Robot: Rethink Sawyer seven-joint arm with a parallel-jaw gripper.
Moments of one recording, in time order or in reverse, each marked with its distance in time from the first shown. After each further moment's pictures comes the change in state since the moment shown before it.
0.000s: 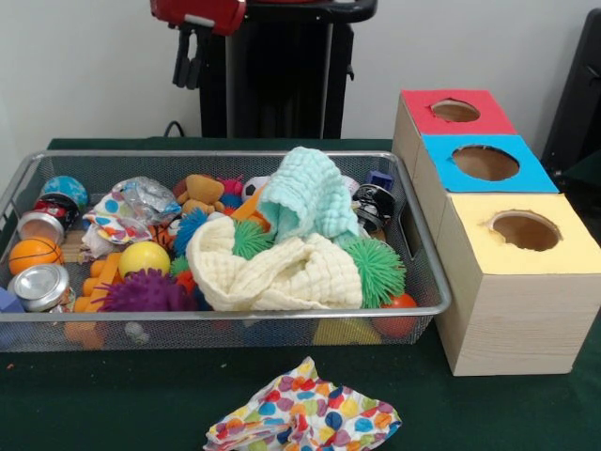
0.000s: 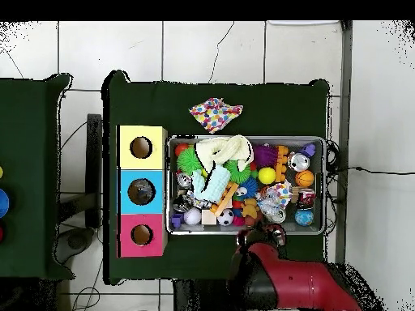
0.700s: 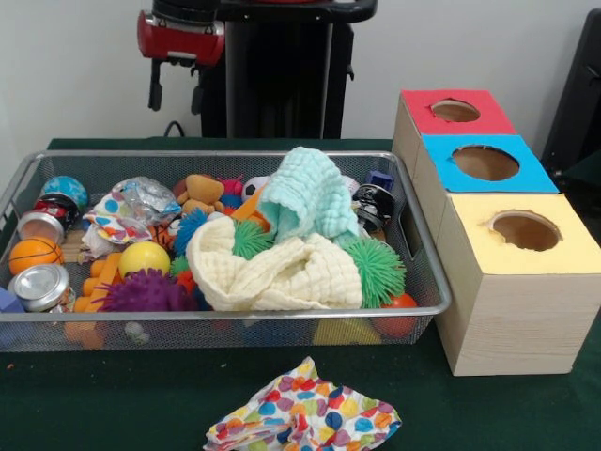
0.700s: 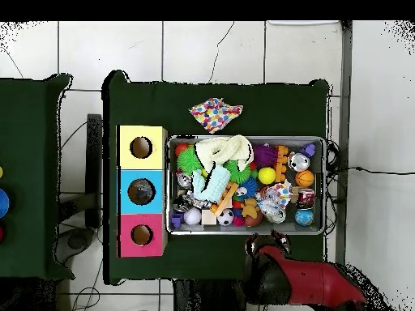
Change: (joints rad) arm -0.101 0.140 0.003 -0.006 0.000 -0.002 0.000
